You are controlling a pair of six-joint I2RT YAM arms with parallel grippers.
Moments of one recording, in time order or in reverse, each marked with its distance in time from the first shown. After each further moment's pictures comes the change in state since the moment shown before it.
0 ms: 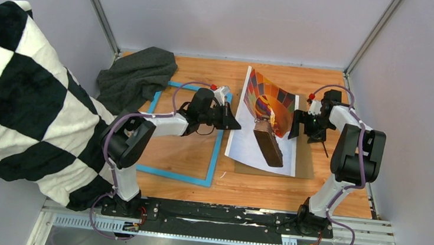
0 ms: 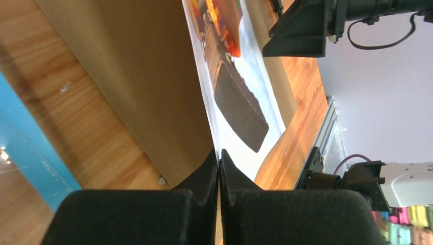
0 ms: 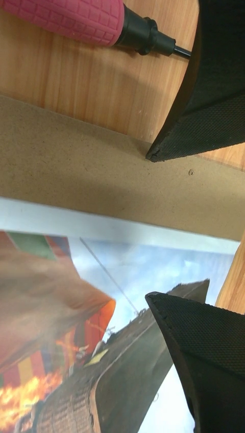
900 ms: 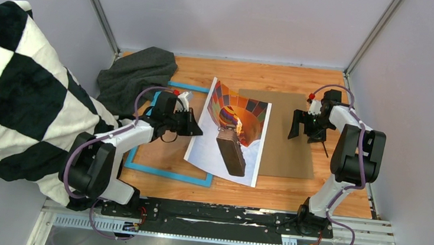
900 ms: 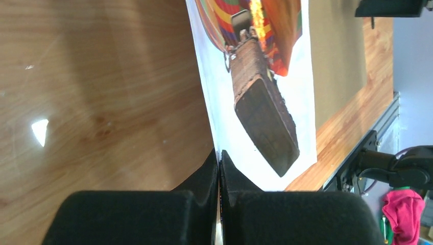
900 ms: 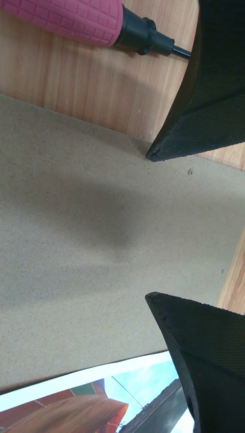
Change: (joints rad) left arm 0.258 -0.410 -0.256 -0.397 -0.008 0.254; right arm -0.003 -0.007 -0.001 -0.001 0.001 0.002
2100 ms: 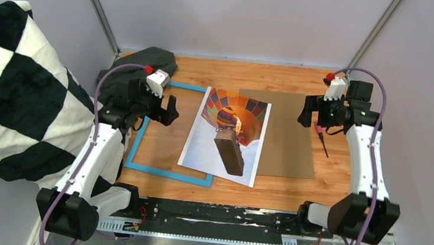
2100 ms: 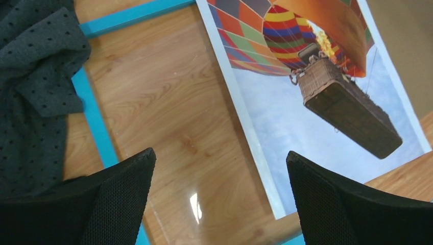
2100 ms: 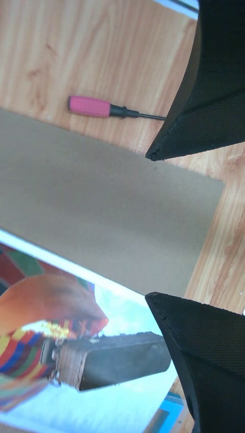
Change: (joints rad) left arm 0.231 -0.353 0.221 -0.461 -0.114 0.576; right arm -0.003 -0.465 0.050 -0.095 -0.070 -0.070
